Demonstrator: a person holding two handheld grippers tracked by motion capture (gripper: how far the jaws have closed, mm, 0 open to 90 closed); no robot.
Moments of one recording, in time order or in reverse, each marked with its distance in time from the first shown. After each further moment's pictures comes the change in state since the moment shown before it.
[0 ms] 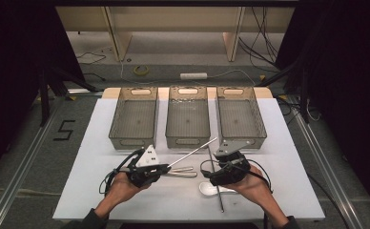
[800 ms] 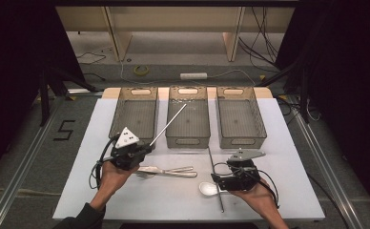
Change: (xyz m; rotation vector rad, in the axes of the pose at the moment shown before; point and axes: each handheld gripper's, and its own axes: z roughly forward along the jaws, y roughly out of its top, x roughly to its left) left arm 0.050 -0.001 -0.023 -0.114 0.225 -0.258; right arm -0.009 -0.043 0.002 -0.015 -0.060 0.199
